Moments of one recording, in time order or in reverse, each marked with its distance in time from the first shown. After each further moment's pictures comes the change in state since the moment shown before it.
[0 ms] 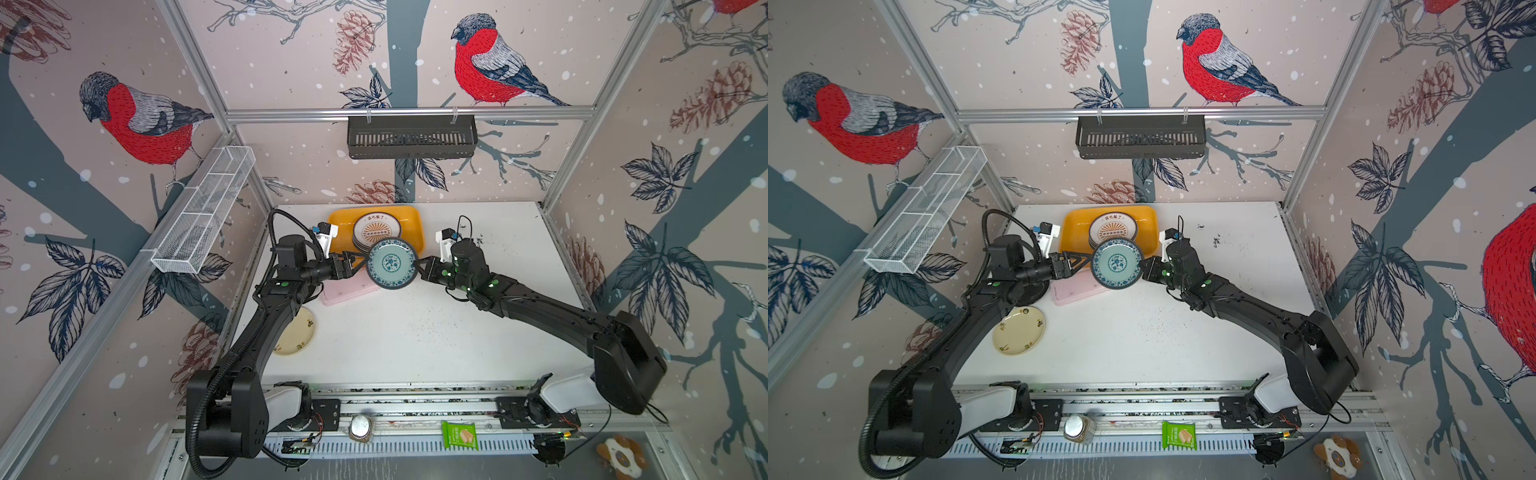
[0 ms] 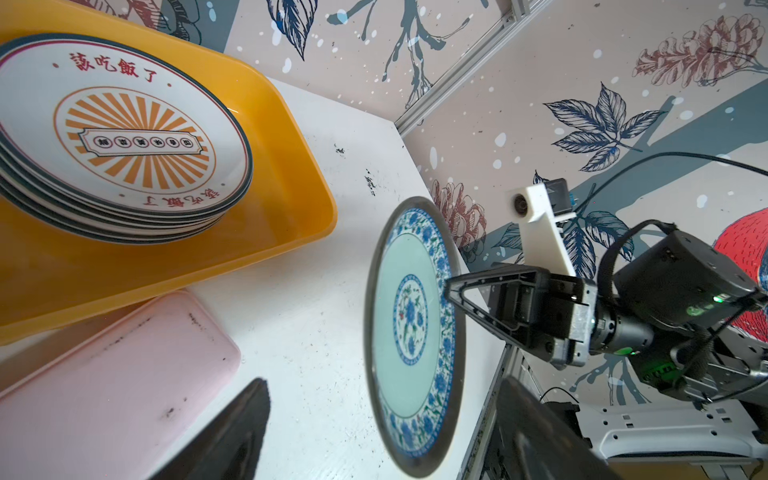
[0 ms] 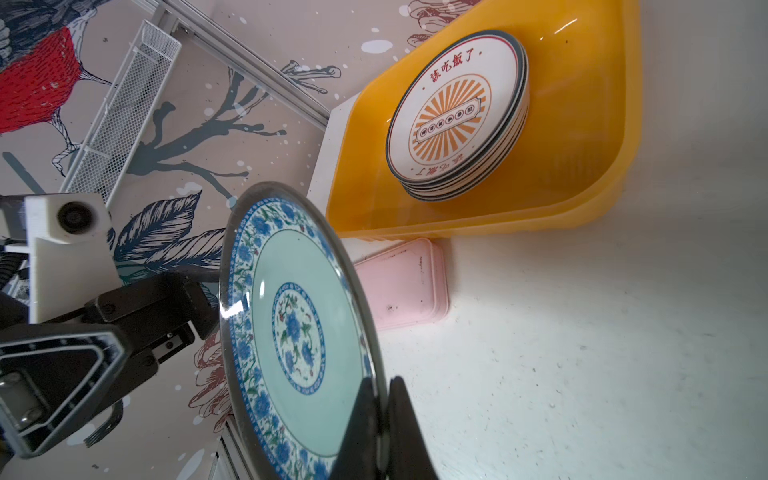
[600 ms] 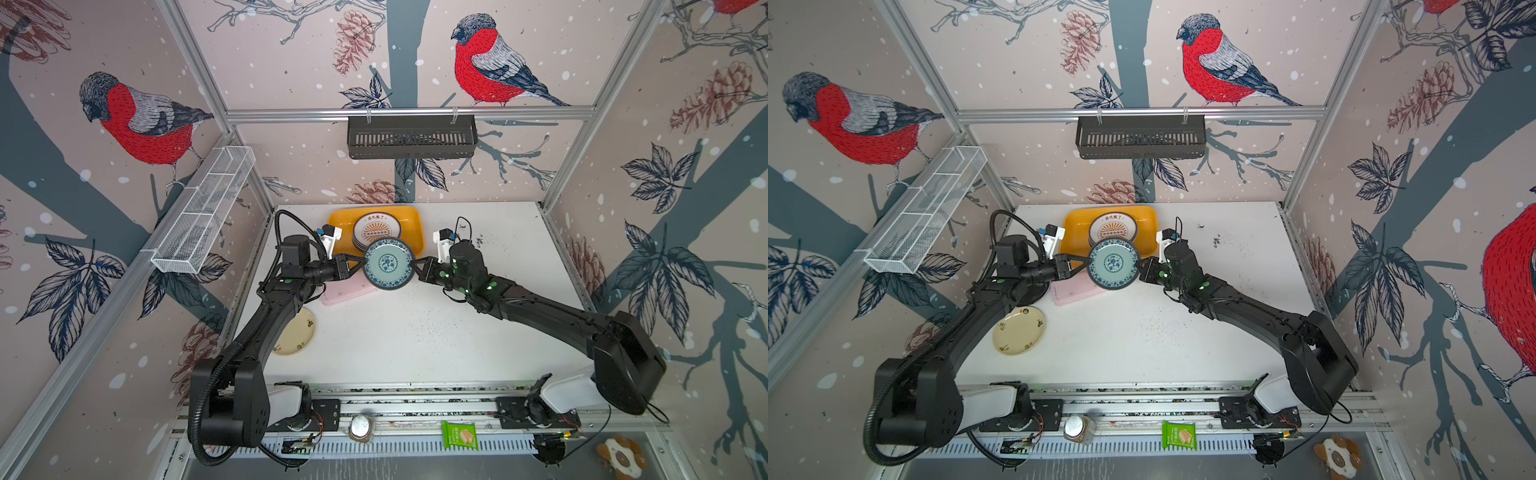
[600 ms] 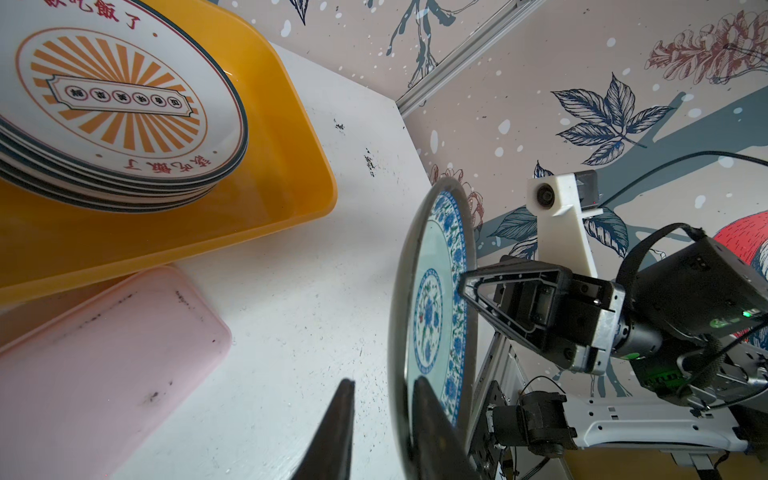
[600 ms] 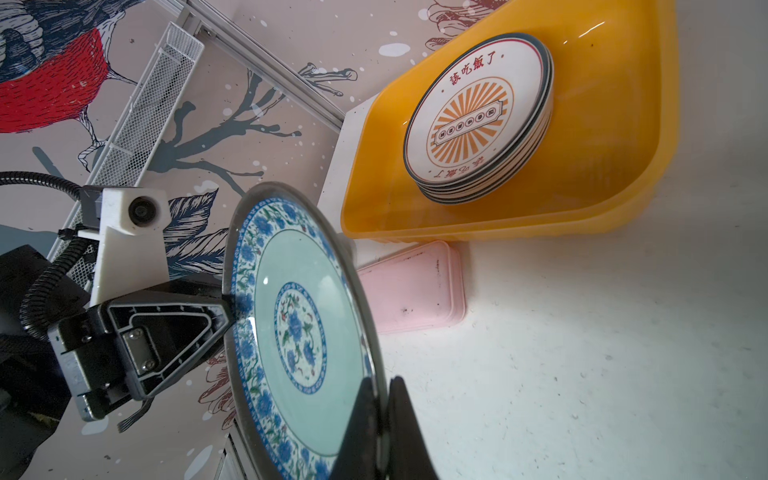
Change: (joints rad) left arm -0.010 0.053 0.011 -0.024 0.023 -0.009; right arm 0.024 0.014 0.000 0.042 0.003 0.004
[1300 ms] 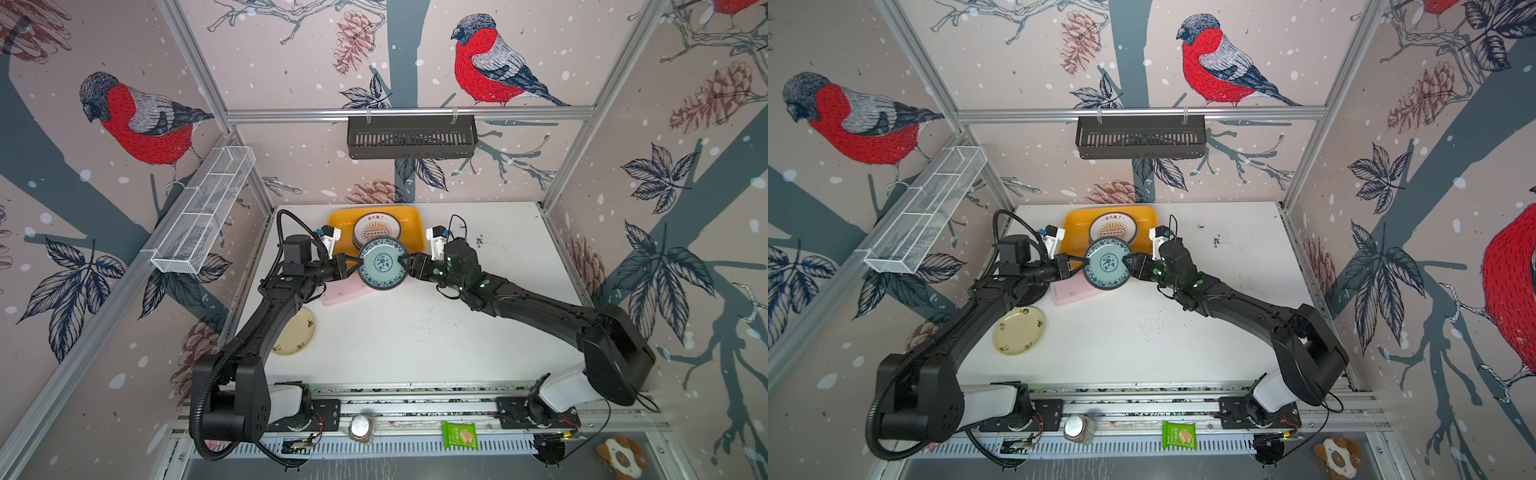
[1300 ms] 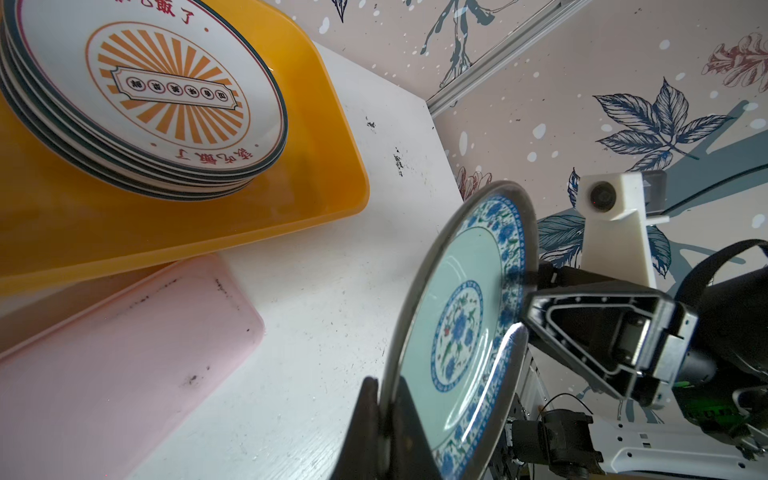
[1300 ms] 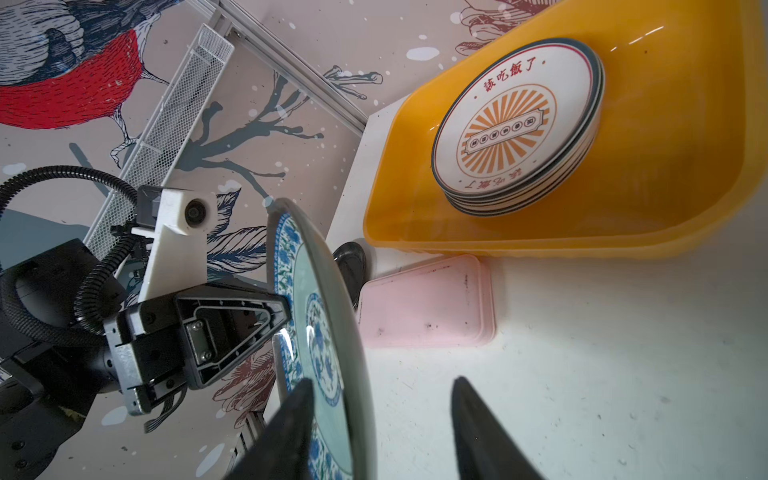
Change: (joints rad) left arm -0.002 0.011 0.014 -0.053 -0.084 0.018; right arm 0.014 0.049 0.026 0.072 -0.019 -0.004
